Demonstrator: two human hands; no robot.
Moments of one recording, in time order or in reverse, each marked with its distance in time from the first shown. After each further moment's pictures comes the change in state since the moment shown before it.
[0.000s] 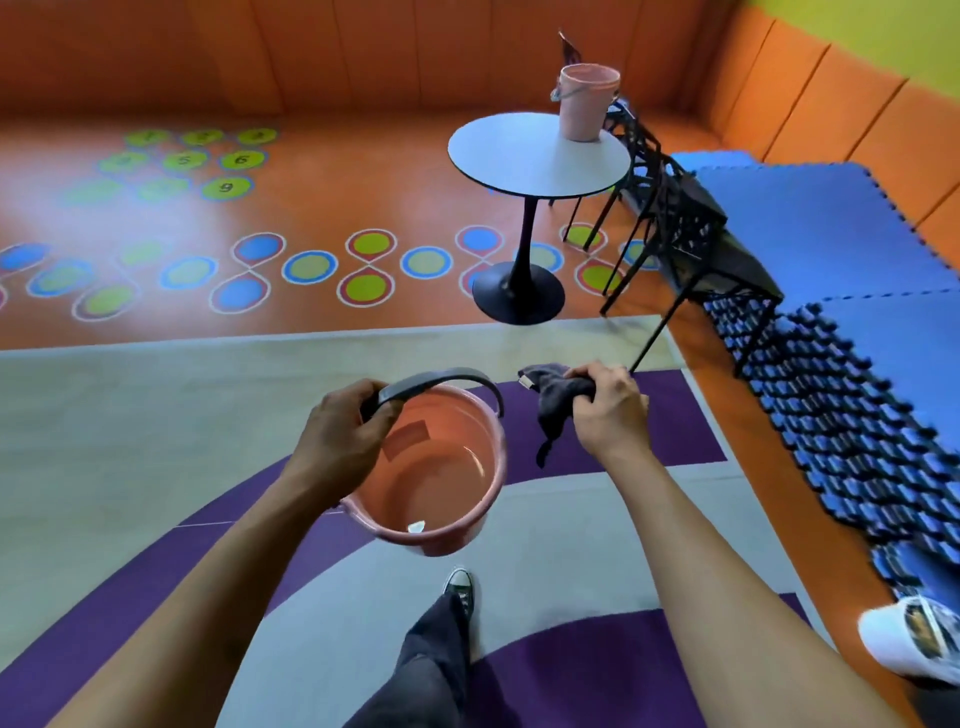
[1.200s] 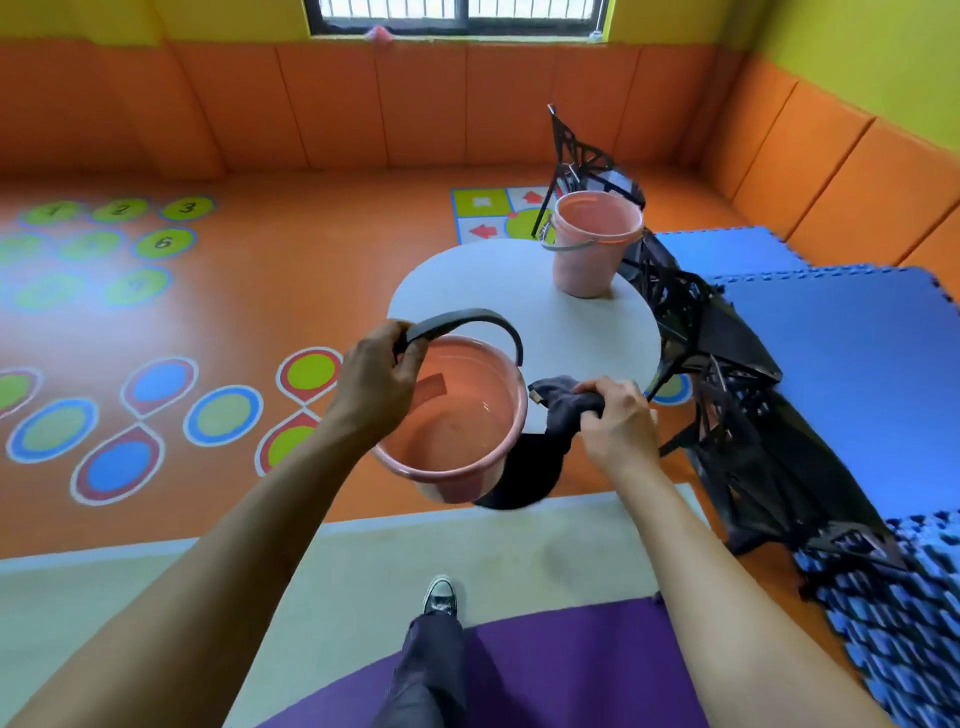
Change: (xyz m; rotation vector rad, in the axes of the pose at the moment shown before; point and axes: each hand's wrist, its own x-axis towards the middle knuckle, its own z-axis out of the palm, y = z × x) left_hand 0.892 0.134 0.132 0.002 0.151 0.167; right_hand 0.839 -0.056 0.084 0.007 0.054 0.017
